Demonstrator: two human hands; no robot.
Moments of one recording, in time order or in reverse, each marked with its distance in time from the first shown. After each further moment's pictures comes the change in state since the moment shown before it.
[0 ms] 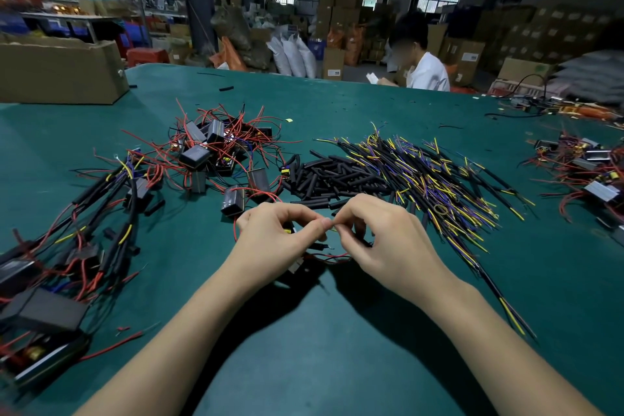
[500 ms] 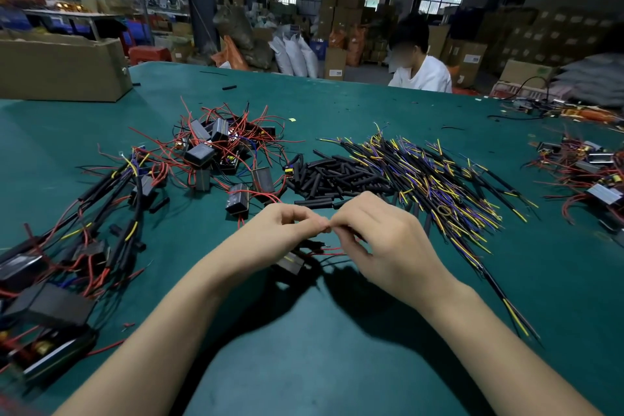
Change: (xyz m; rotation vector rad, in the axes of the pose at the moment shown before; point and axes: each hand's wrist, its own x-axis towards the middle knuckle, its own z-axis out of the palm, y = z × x) left_hand 0.010 -0.010 -0.014 -0.156 -0.309 -0.112; right_hand 0.004 0.000 0.007 -0.093 0.113 -0.337
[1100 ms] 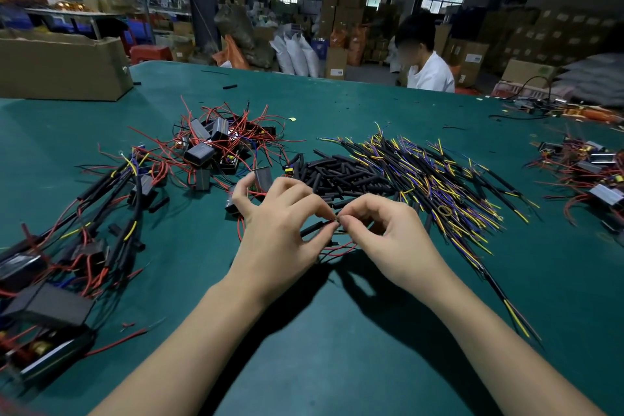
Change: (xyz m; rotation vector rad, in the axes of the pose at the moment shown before) left_hand -0.006 0.000 0.023 0.764 0.534 0.522; right_hand 0.000 0.003 0.003 0.562 -0.020 0.662
